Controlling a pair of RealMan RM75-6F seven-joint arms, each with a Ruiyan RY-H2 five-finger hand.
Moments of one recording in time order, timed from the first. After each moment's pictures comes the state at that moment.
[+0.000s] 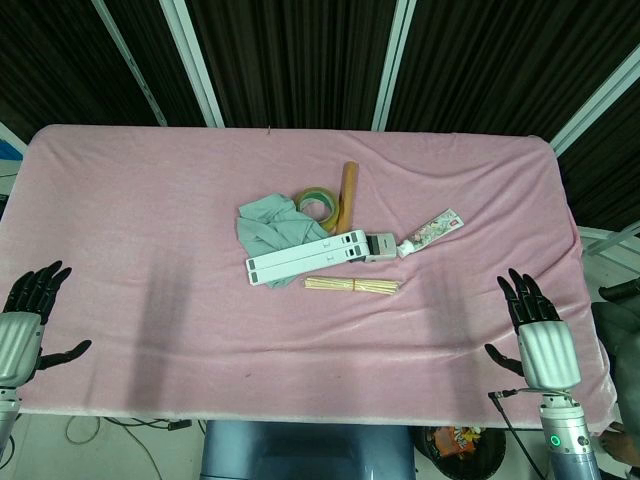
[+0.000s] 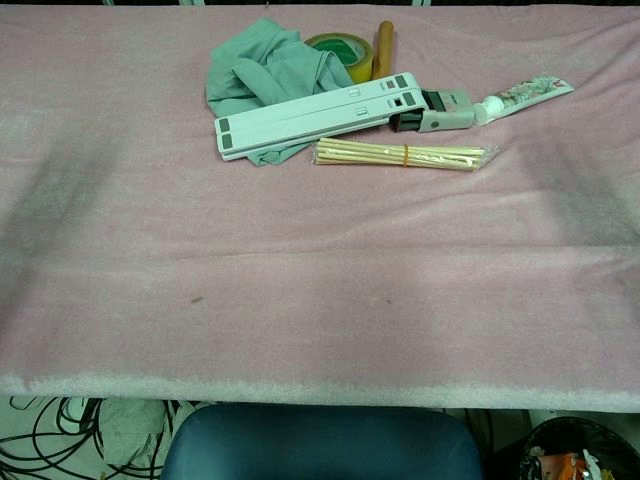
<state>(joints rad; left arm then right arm) -0.12 -1.13 -0.04 -1.62 1.55 1.49 -0.08 0.15 -1.32 0.06 -1.60 -1.59 1.58 -0.19</state>
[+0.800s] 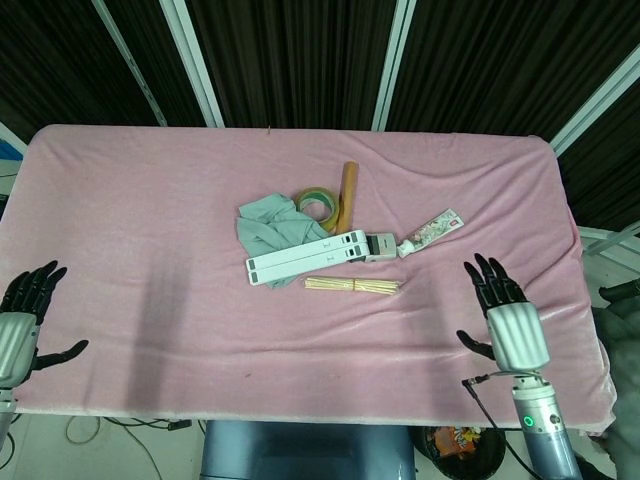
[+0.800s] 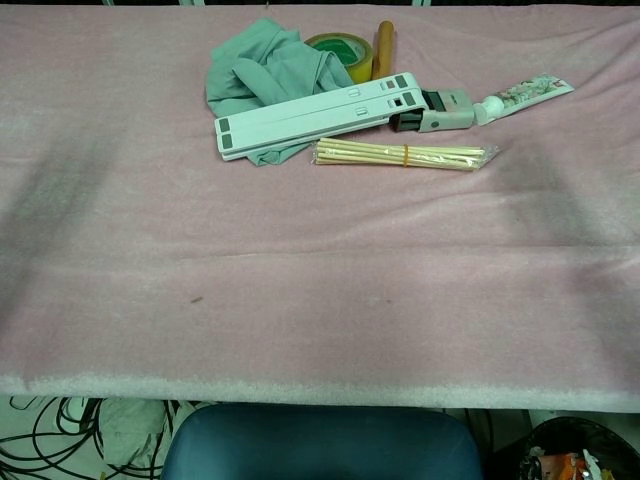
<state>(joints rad) -0.12 -1.12 -0.04 -1.62 1.55 1.50 -0.11 0.23 -1.35 0.13 -1.69 -1.58 1.48 -0.28</state>
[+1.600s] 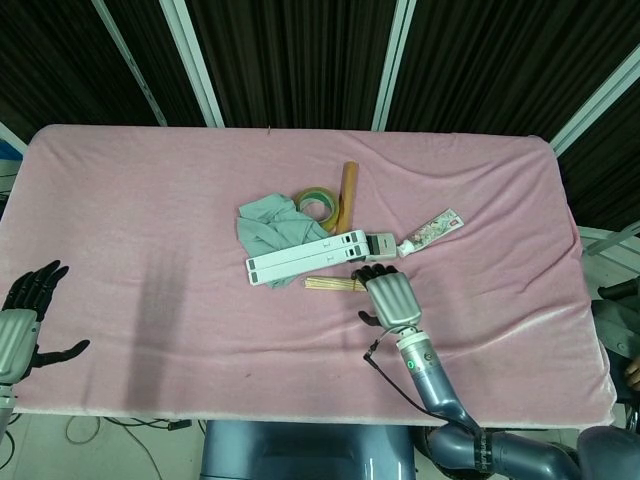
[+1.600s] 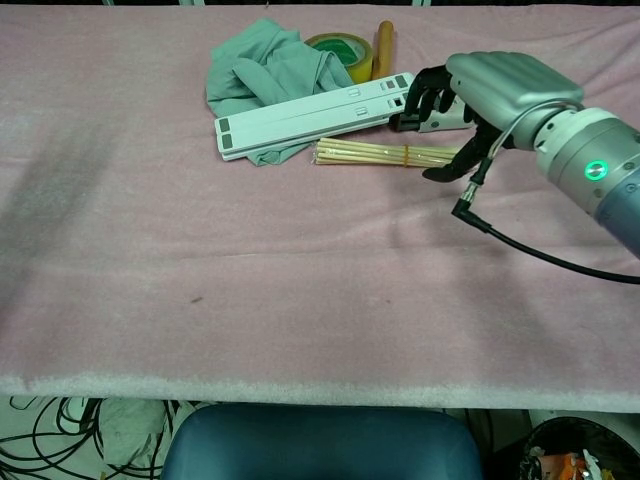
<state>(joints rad) -0.14 -1.09 -0.04 -1.65 1.51 1.44 -0.16 0.57 -1.80 0.26 -1.37 -1.28 1.10 -0.46</state>
